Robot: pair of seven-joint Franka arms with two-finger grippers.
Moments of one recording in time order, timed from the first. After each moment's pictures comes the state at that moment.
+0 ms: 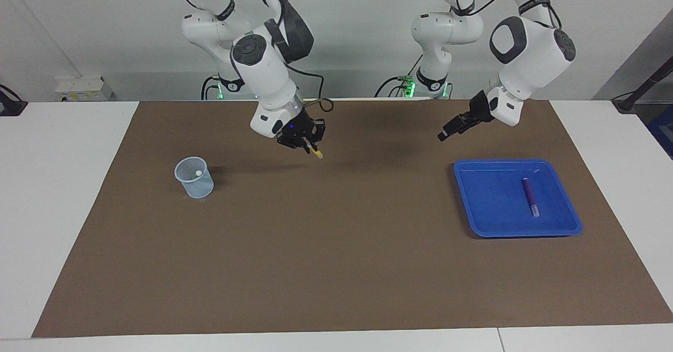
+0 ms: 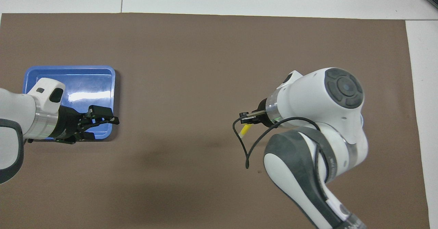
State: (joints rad) left arm -0.06 -0.17 -0.01 -2.17 -0.38 1.91 -0.25; right arm 0.06 0.05 0.36 -1.92 0.28 2.00 0.13
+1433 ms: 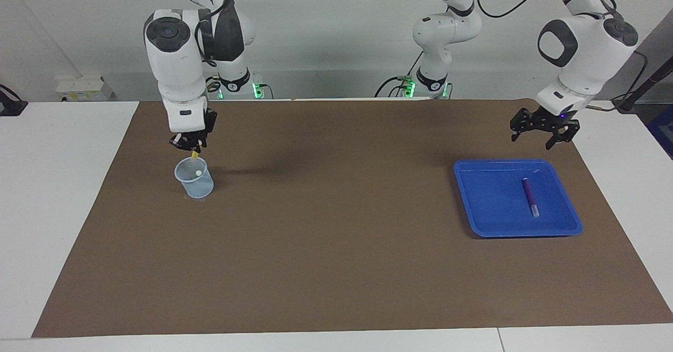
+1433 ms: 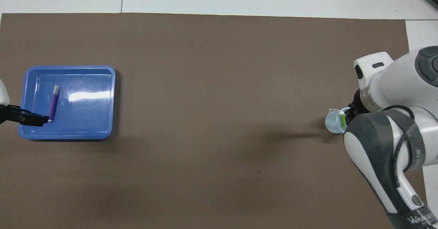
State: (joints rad) left arm 0.17 -0.07 0.01 -2.08 -0.04 2.04 0.58; right arm -0.23 -0.03 0.35 -1.92 -0.17 1.83 -0.85
